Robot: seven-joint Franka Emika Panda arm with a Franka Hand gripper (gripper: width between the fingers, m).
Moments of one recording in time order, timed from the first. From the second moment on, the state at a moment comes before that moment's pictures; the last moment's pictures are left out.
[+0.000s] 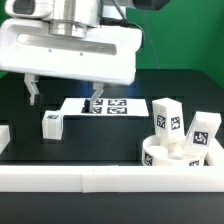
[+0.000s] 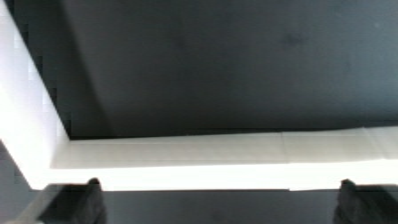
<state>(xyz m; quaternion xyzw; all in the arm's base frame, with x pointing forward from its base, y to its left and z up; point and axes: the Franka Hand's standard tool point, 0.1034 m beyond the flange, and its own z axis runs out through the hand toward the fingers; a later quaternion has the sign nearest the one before) 0.605 -0.094 0.098 0.99 -0.02 0.13 0.07</state>
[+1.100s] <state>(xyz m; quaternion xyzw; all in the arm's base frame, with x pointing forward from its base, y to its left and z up) 0.553 -0.143 0.066 1.00 0.00 0.03 0.06</state>
